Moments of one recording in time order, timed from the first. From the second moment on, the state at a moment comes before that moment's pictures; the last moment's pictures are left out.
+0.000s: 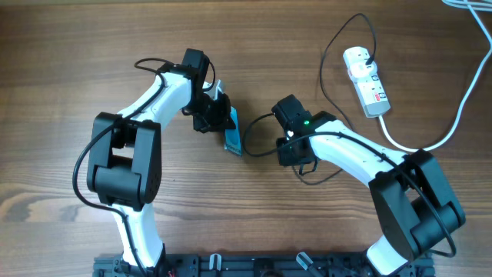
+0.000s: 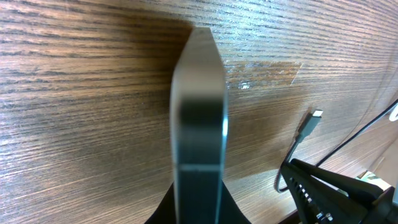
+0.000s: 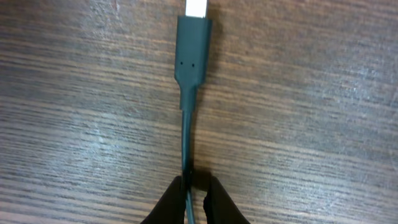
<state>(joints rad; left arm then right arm) -0.24 2.06 1.41 -0.88 0.55 -0.39 0.55 1.79 1.01 -0.68 0.01 0.40</state>
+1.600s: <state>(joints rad) -0.24 2.06 1.41 -0.89 0.55 -0.39 0.55 1.79 0.98 -0.53 0.16 0.26</state>
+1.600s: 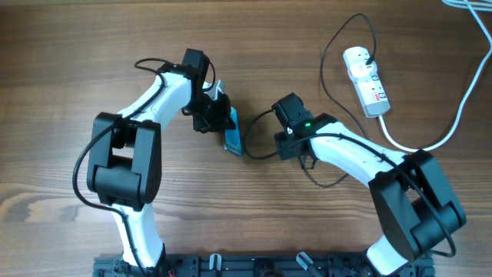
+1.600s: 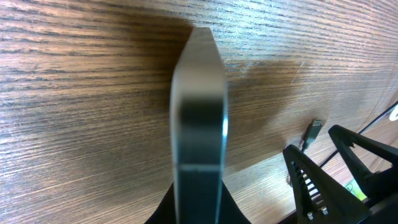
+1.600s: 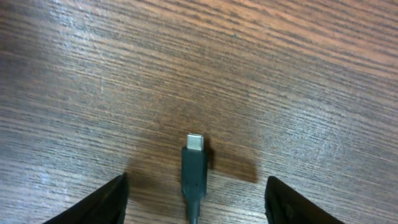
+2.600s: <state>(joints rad) -0.24 2.06 1.41 -0.88 0.55 -0.39 0.53 1.79 0.98 -0.53 0.14 0.18</state>
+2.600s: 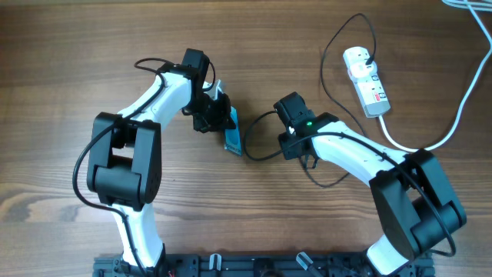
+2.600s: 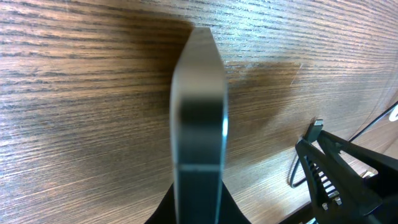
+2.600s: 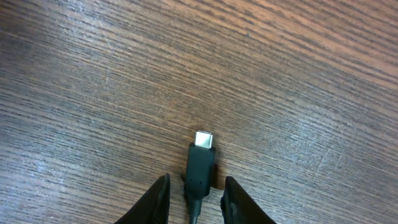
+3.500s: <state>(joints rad) -0.24 2.06 1.41 -0.88 0.55 -0.39 0.53 1.79 0.97 -0.49 0.13 0.17</state>
